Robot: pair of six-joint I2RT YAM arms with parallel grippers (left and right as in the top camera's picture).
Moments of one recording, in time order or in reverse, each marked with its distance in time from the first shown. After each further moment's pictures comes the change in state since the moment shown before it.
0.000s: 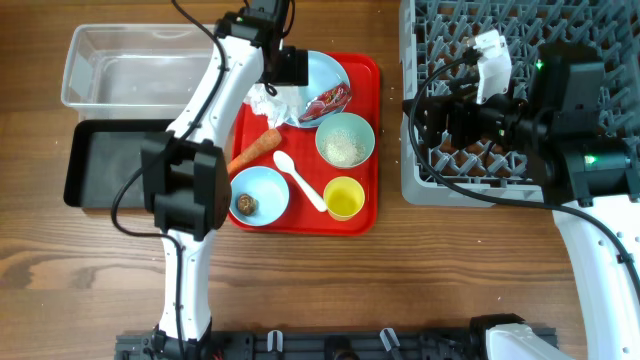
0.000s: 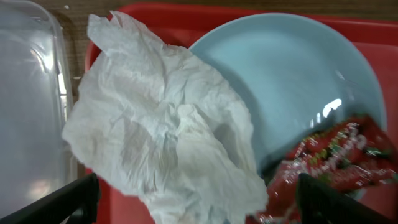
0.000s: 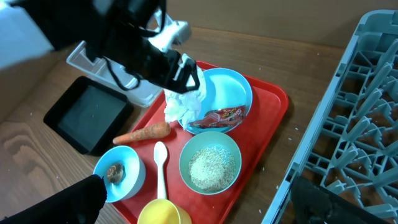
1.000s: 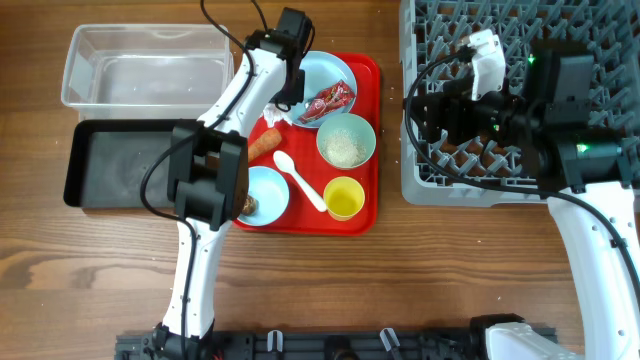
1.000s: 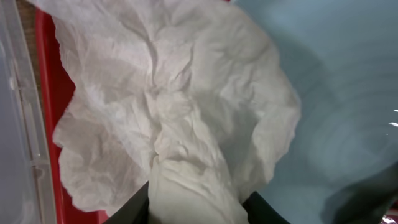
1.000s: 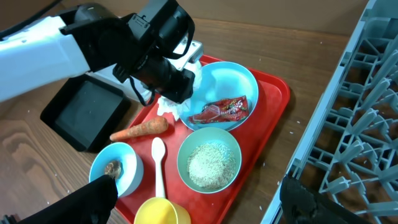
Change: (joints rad) left arm -0.050 0.124 0.002 0.008 -0.172 0.017; right arm 0.000 0.041 0.000 0.001 0.000 0.000
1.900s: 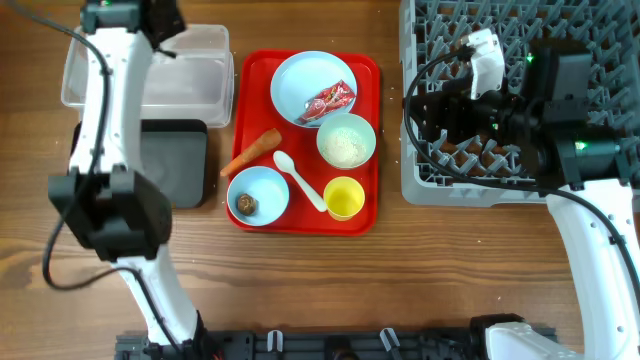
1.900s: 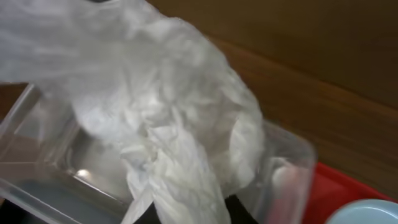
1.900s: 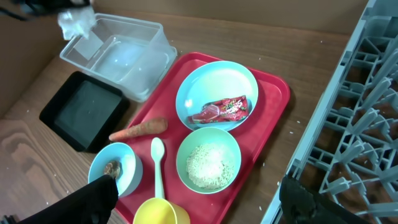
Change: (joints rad) left arm 0.376 -0.337 0.006 0.073 -0.001 -0.067; right arm 0.000 0.009 0.000 0.006 0.000 0.000
